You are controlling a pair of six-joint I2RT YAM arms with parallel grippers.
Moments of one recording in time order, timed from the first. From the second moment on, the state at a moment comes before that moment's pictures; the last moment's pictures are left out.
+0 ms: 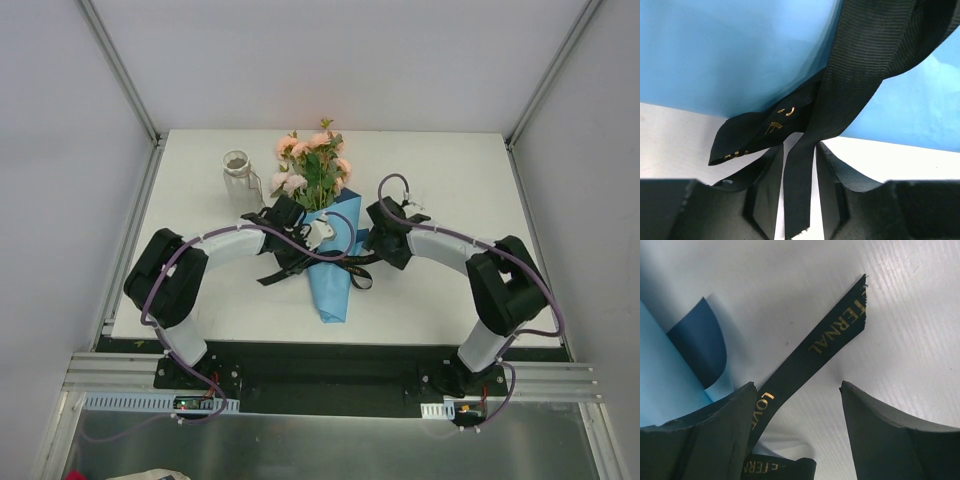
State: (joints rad) left arm -0.59 1.71 1.01 -0.43 0.33 0.44; right arm 0.58 1.68 1.02 -0.49 0.32 1.01
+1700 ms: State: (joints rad) left arm -0.40 1.13 1.22 -0.81 0.03 0.39; right arm 0.53 1.48 0.97 -0.56 0.50 0.92
